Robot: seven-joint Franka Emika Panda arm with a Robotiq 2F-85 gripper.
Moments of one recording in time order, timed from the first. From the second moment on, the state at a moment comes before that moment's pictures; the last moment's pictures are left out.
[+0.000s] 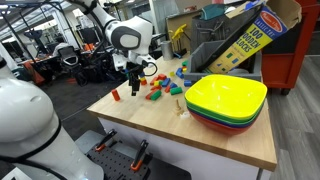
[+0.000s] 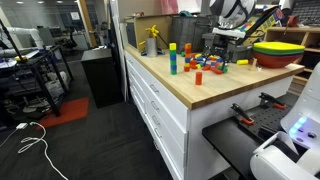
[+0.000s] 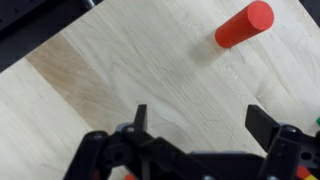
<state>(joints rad) 0.00 -0.04 -0.06 -2.55 0.53 2.24 0.25</state>
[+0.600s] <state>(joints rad) -0.02 -0.27 -0.07 -2.72 0.51 2.36 -0.07</state>
